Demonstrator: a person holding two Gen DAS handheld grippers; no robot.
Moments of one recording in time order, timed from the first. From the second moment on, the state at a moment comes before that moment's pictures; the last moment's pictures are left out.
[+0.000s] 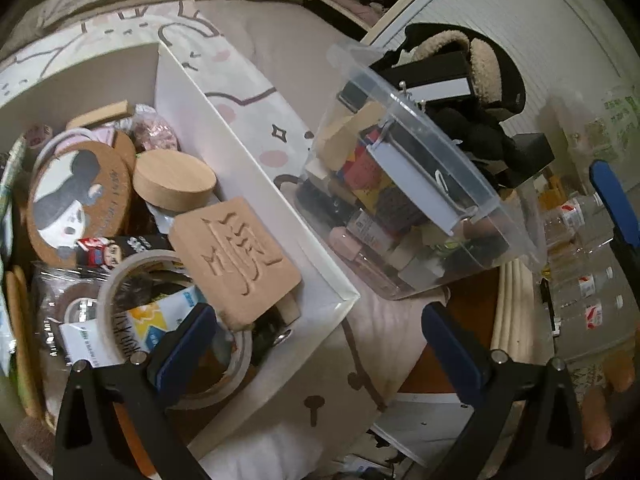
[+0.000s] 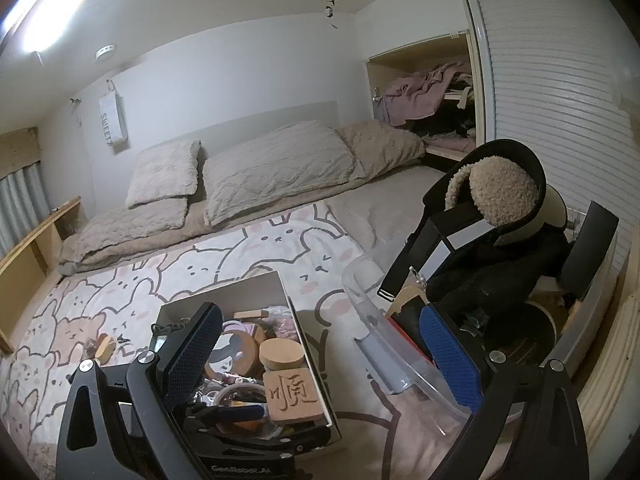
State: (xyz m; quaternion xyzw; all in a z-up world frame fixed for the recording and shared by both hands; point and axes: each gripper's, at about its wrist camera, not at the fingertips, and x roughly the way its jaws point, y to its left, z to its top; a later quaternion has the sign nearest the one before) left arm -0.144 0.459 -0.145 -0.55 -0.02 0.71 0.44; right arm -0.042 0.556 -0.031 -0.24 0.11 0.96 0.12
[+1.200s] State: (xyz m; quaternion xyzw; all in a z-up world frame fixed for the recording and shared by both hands) left arm -0.113 0.287 -0.022 -0.34 -0.01 0.89 0.31; right arm -0.016 0.474 -0.006 -0.18 0.06 0.98 0.07
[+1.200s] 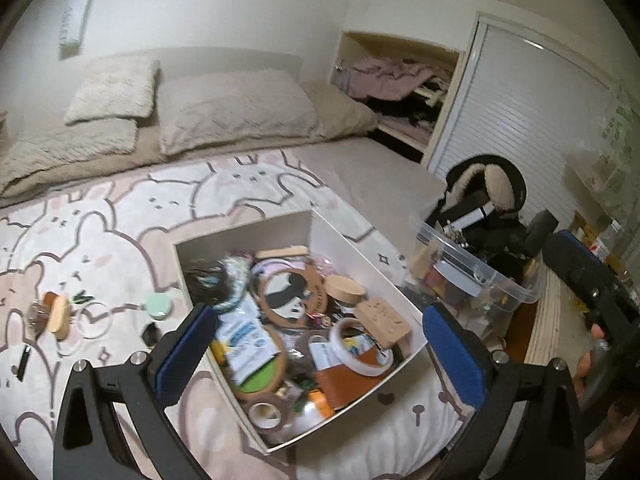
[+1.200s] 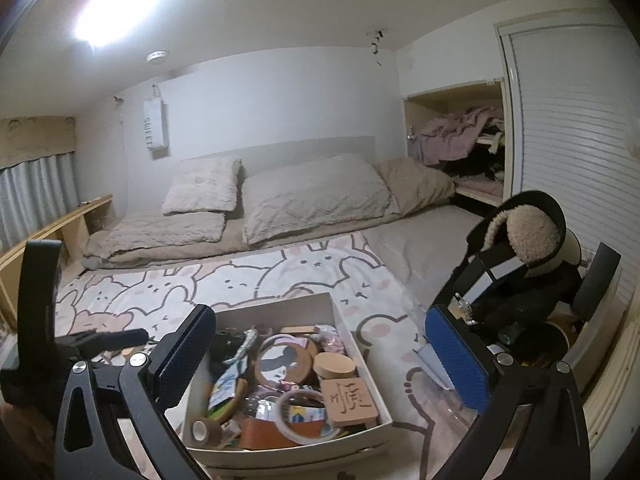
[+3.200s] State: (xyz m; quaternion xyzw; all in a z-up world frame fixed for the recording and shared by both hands) left arm -0.012 0.109 -0.001 -0.25 0.02 0.95 0.19; right arm 0.024 0.335 -0.017 -0.20 0.00 0.98 0.01
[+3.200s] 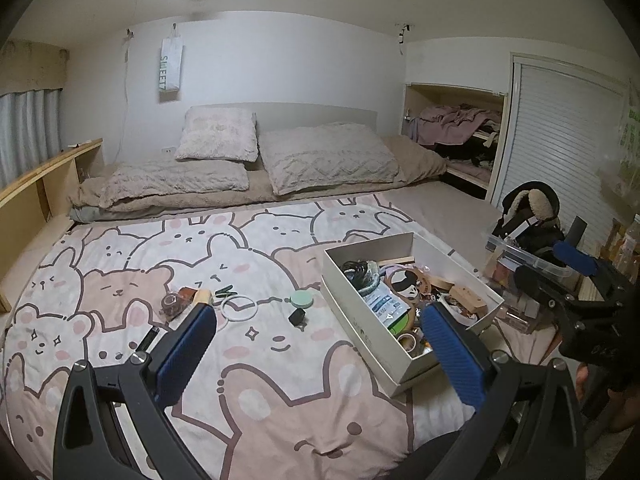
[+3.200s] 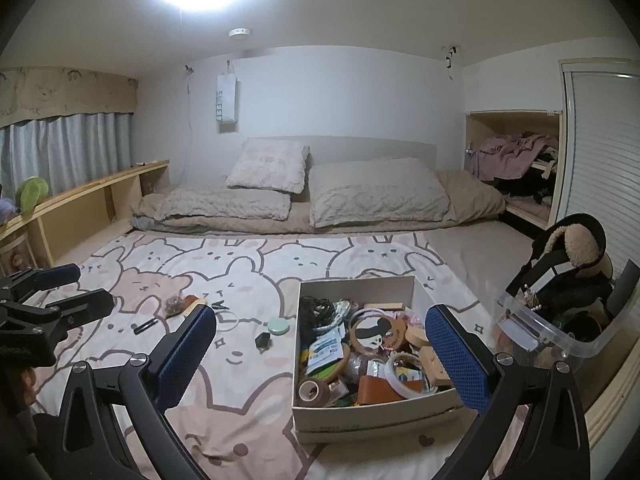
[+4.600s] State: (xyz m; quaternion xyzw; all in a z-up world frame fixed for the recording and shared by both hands) left arm -0.022 0.105 -0.019 -0.28 0.02 0.94 0.18; right arm 0.016 0.325 -0.033 -0.22 0.00 0.98 0.00
